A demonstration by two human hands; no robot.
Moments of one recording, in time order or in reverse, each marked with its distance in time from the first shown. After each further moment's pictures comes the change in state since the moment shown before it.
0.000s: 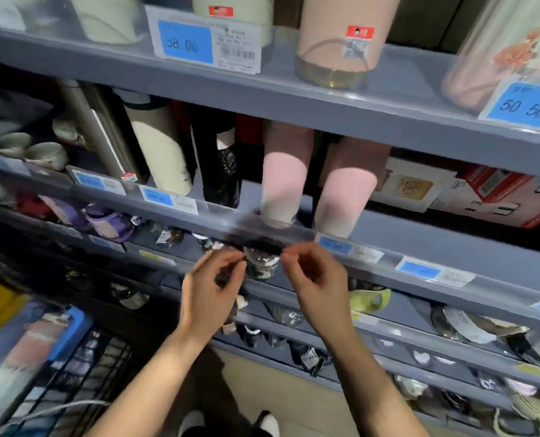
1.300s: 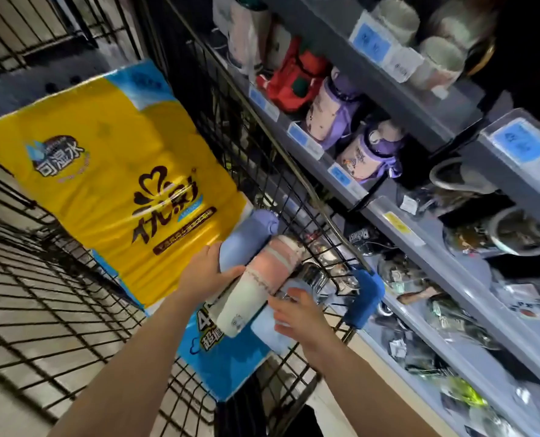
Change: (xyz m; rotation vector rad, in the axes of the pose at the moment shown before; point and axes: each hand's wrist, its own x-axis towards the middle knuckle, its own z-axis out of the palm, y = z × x) left_hand -0.118 -0.461 -0.336 0.328 -0.437 -0.854; right_hand -0.139 0.038 0.509 -0.186 -0.633 1.182
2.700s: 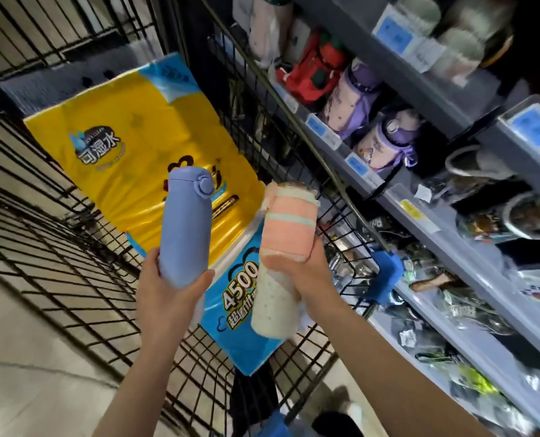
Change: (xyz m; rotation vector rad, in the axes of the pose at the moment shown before) left_hand -0.149 0.001 -0.072 -0.711 0.560 -0.270; right_hand -0.033 -0.034 0.040 0.059 0.100 -0.372
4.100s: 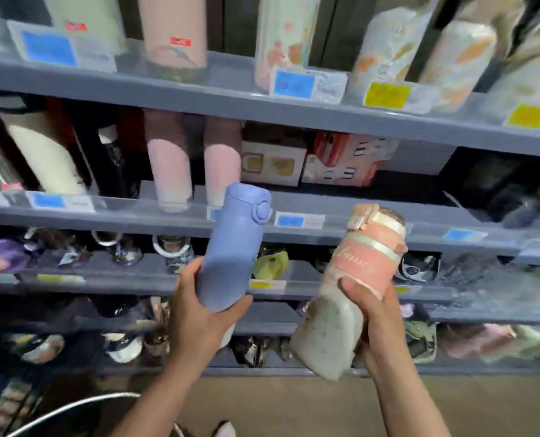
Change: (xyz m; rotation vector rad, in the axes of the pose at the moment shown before) left_hand -0.521 0.138 0.381 -0.127 -0.732 0.760; right_hand -0.296 0.209 -0.636 0.746 0.750 -0.526
